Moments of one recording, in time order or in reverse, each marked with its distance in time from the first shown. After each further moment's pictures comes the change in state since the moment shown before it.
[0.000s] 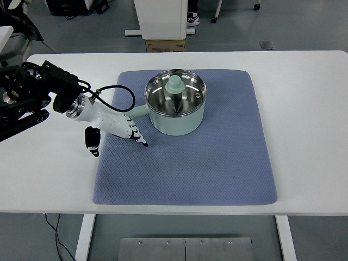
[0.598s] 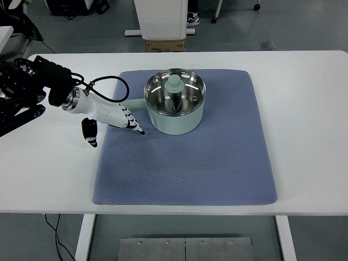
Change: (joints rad) left arm 0.009 -0.009 0.000 0.064 0.000 0.042 0.000; right arm 0.000 0.000 0.000 0.000 0.000 0.000 0.000
